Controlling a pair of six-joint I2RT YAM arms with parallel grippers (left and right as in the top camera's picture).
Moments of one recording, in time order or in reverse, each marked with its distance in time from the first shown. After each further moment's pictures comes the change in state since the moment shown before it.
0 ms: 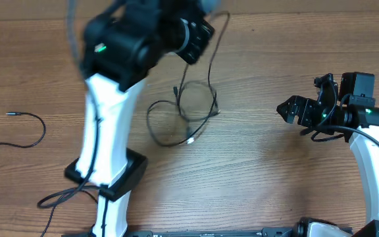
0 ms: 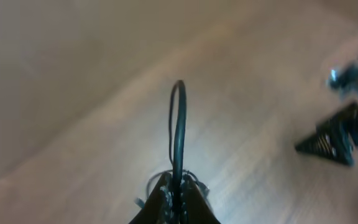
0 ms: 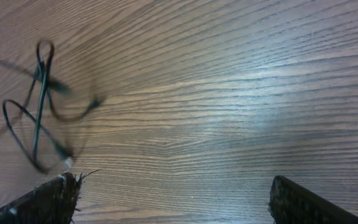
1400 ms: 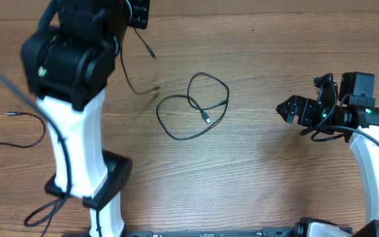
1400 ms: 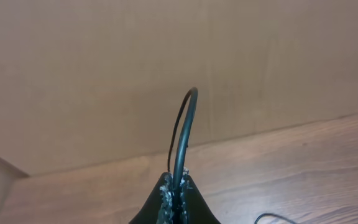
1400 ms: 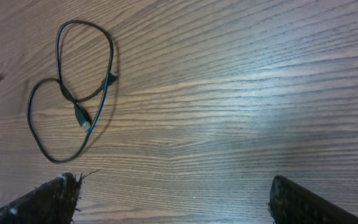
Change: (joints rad) left arm 0.128 -0.070 0.018 0.132 -0.456 -0.137; right arm 0.000 0.000 0.000 0.003 -0.009 0.000
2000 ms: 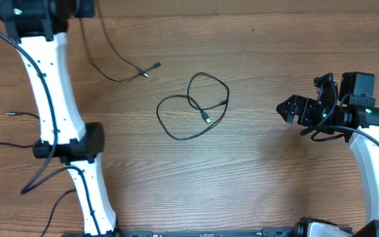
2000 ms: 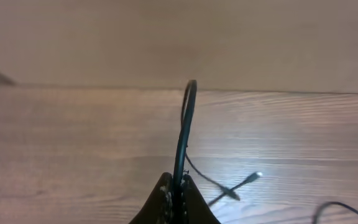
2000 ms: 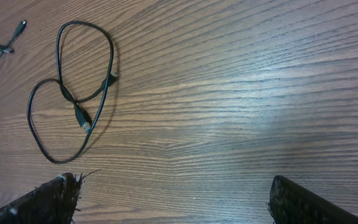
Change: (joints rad) left arm 0.430 0.290 -0.003 -0.029 0.288 -0.018; right arm 0.000 0.000 0.000 0.001 0.000 0.000
